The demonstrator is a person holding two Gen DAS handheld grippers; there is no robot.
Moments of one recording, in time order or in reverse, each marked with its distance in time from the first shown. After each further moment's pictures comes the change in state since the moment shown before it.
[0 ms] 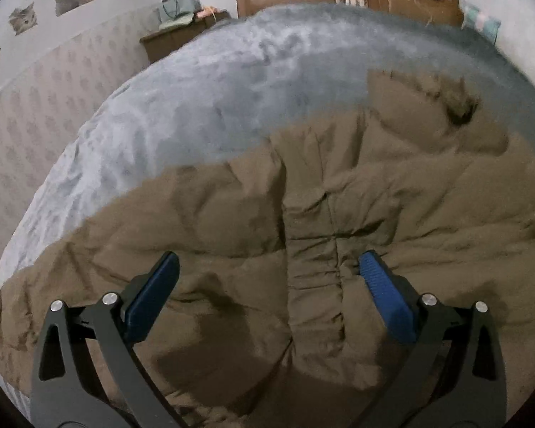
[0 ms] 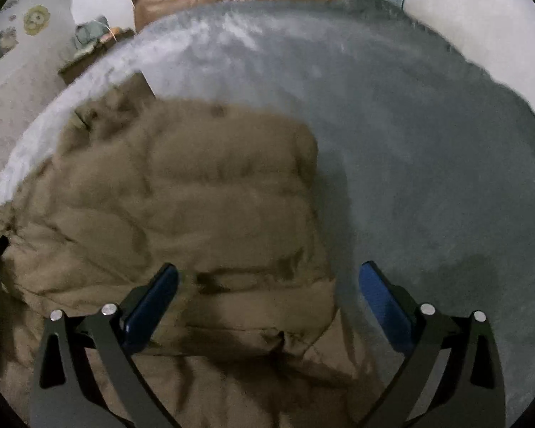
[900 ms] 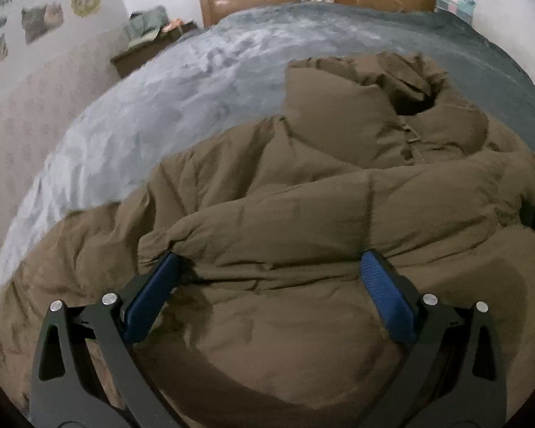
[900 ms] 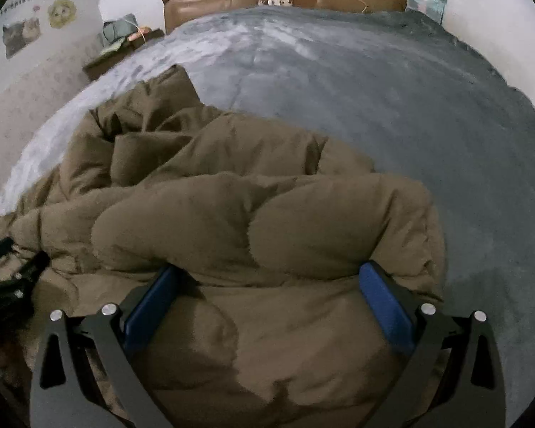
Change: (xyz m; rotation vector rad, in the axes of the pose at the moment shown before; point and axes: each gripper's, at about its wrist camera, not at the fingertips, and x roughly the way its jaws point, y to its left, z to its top) left arm 0.044 -0.099 0.017 0.077 0.005 -0.038; right arm 0.067 0.058 0.028 -0.085 -0.006 0.064
